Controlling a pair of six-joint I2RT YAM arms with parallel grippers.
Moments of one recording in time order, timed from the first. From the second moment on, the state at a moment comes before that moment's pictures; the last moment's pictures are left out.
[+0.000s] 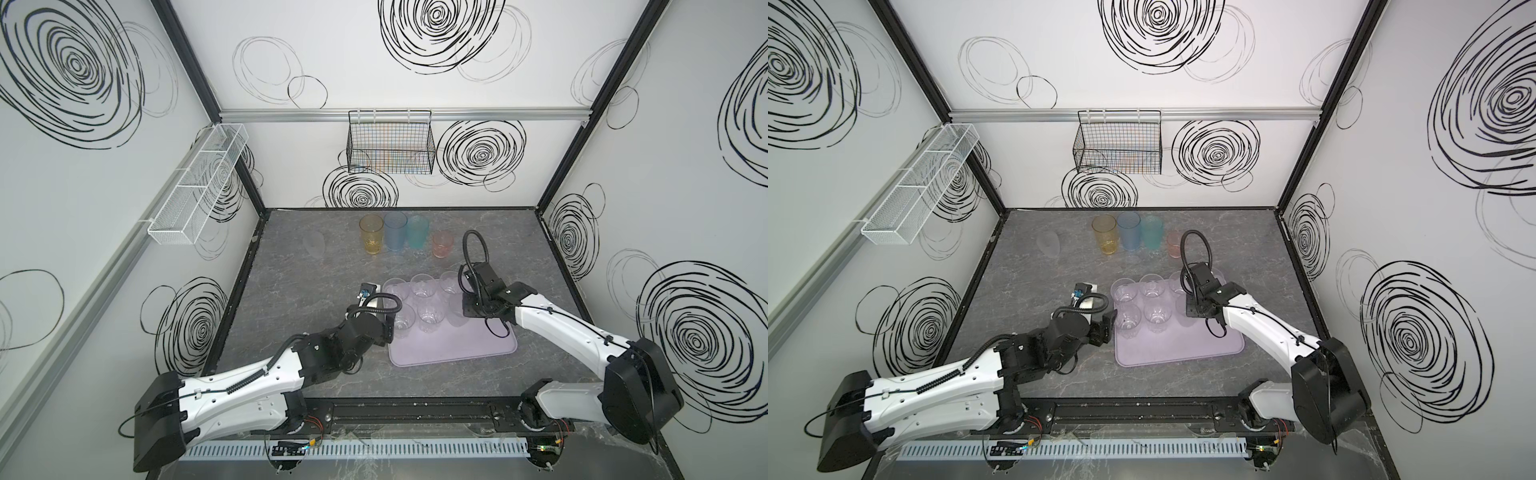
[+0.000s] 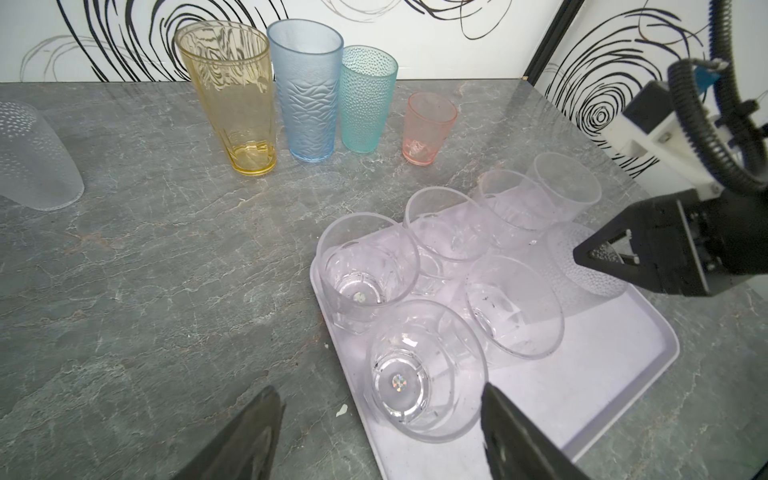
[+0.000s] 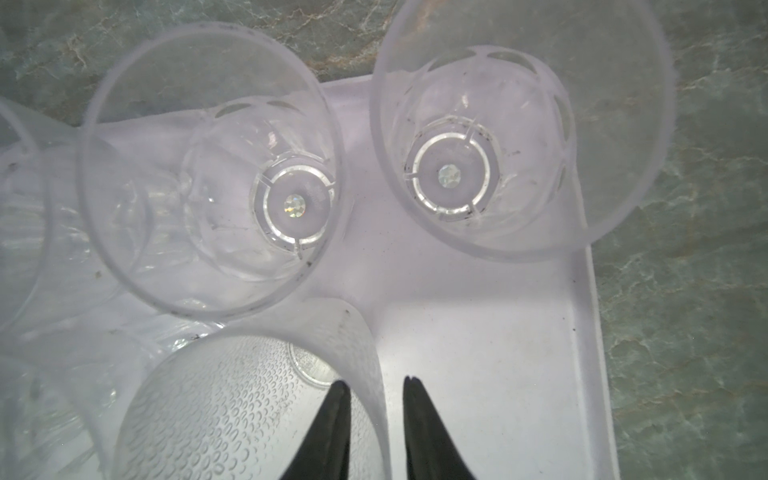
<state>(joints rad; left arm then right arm) -1.01 0.95 0.59 -0.21 -0.53 -0.55 0.51 1.30 0.84 -0.67 0.18 0.52</state>
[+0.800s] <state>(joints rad) 0.07 1.51 1.03 -0.19 0.04 -0.50 0.60 1.35 1.09 -0.60 0.05 0.50</state>
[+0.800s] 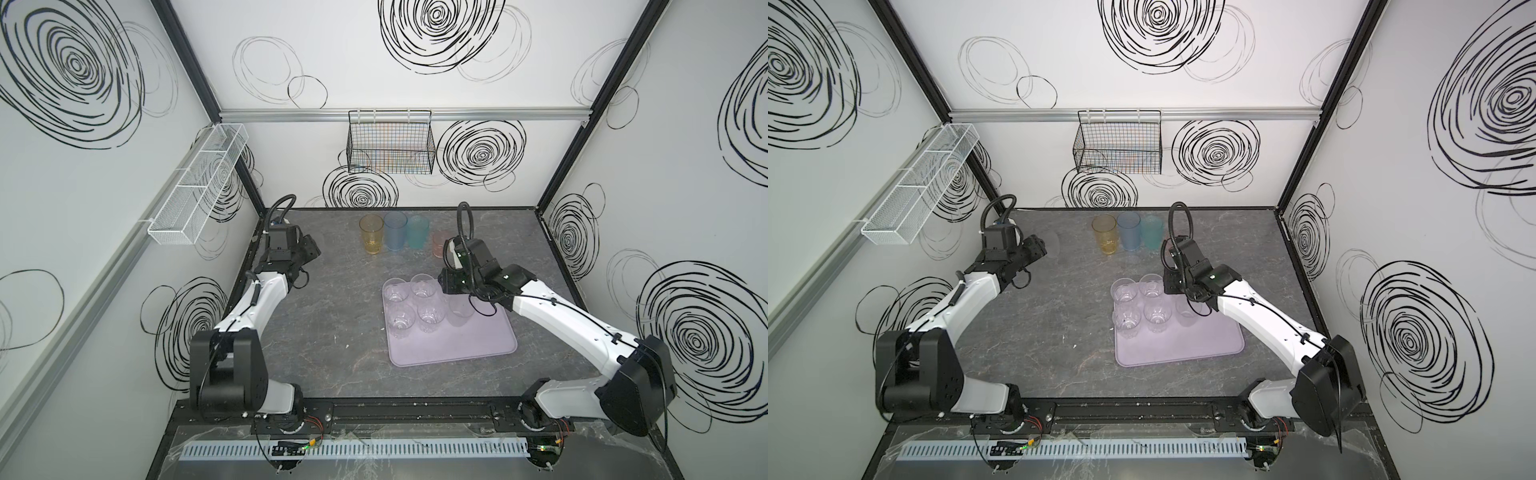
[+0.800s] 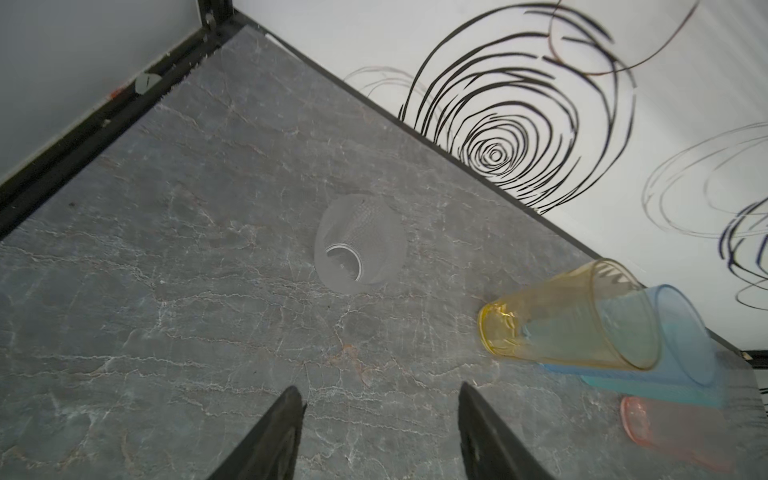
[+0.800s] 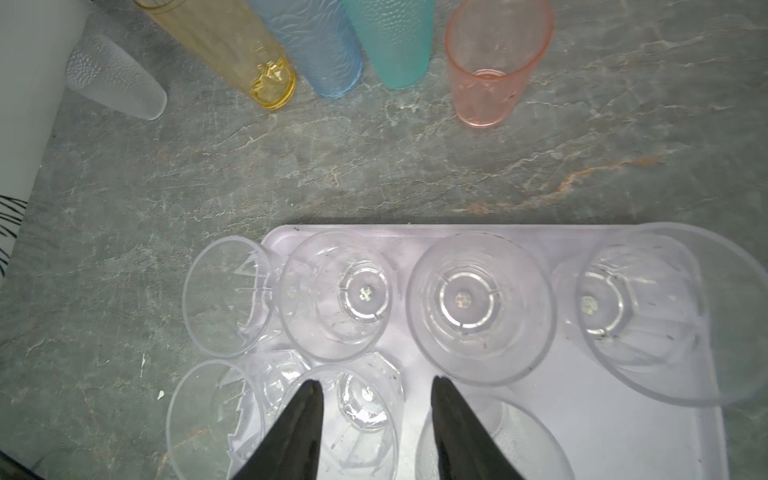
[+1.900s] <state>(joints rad) 0.10 2.00 1.32 -0.21 0.00 -0.44 0.61 1.45 1.08 -0.53 0.01 0.50</state>
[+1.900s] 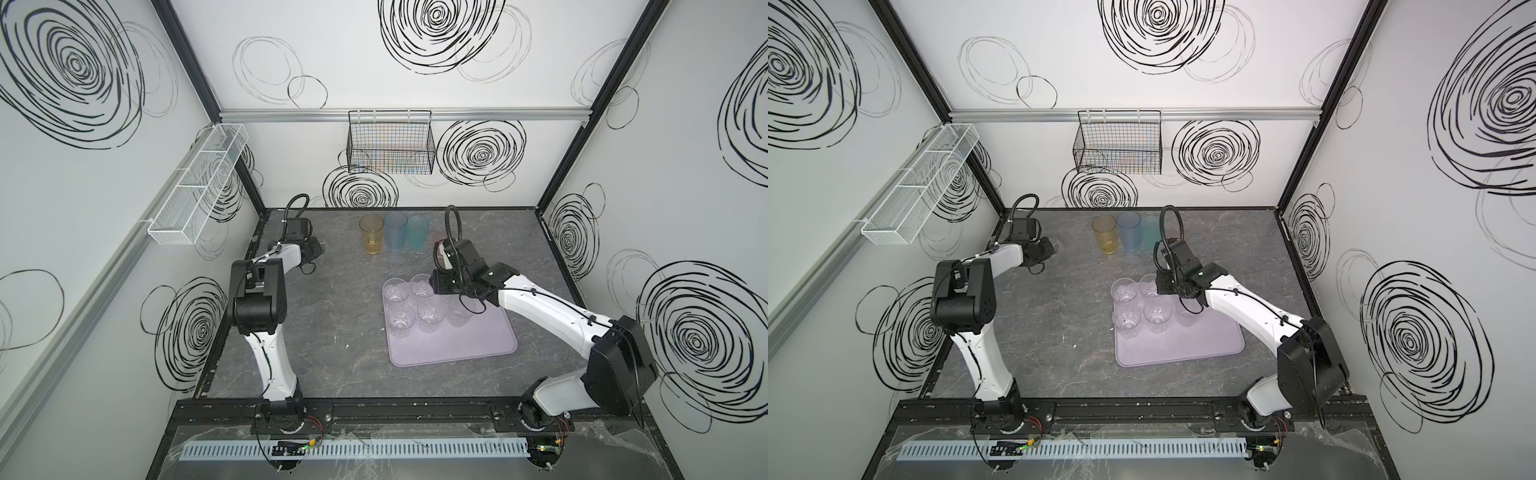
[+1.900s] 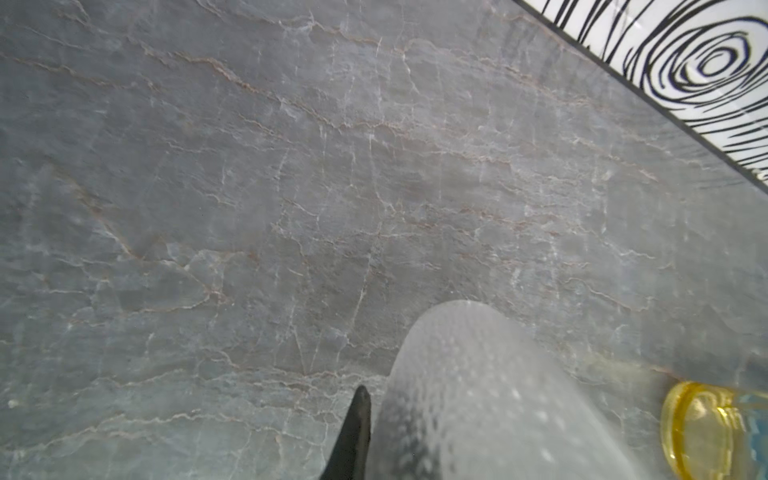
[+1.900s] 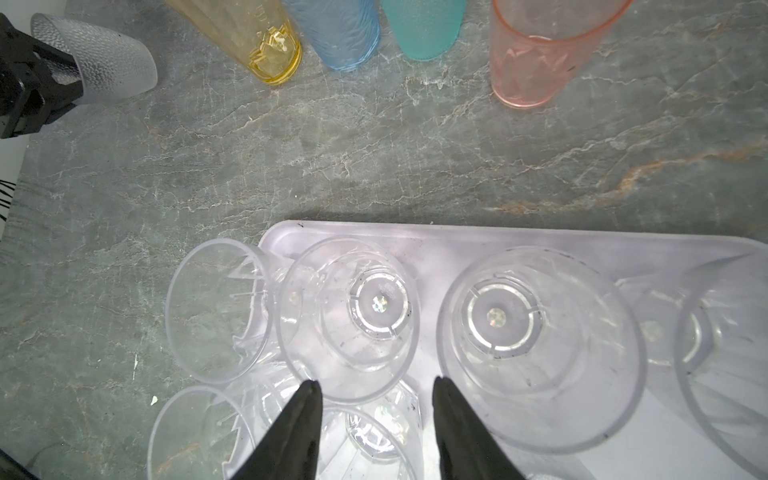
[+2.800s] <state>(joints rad) -0.36 1.01 0.74 -0.58 -0.03 -0.47 0.99 1.47 1.18 -0.45 0.02 0.64</state>
